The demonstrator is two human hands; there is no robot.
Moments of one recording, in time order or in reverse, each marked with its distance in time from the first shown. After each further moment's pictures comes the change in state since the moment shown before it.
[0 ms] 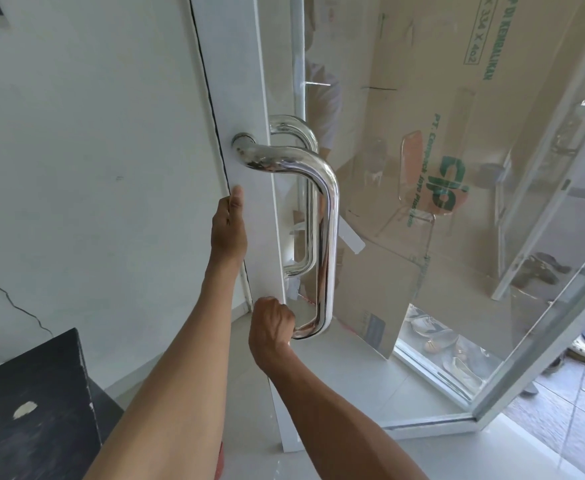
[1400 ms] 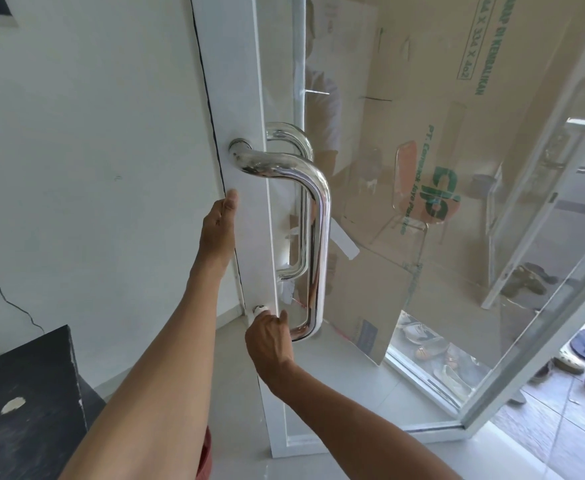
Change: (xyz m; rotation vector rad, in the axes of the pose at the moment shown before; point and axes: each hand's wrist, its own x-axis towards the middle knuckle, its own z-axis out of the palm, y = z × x) left_hand 0.007 -0.008 -0.011 -0.046 -0.080 -0.051; right_hand -0.030 0.031 0.007 -0.498 0.016 -0.474
